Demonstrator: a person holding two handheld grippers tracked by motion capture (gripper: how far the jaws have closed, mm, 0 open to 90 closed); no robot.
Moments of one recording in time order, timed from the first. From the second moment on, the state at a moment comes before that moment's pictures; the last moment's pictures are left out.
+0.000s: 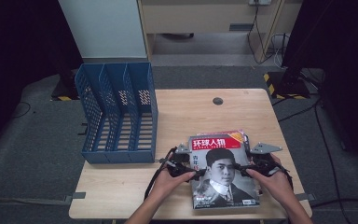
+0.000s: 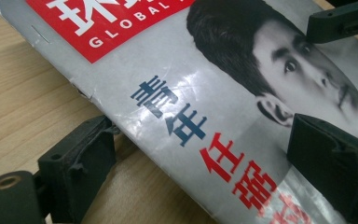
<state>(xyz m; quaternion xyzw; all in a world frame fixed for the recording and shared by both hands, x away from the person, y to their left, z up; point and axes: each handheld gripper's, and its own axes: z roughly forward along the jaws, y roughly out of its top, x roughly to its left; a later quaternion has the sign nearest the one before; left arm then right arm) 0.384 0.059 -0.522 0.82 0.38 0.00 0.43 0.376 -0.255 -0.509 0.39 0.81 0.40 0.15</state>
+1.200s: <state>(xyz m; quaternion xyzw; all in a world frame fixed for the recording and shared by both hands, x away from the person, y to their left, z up) 0.430 0.043 -0.468 0.82 0.39 0.00 0.42 0.385 -0.257 -0.510 0.38 0.82 0.40 0.15</state>
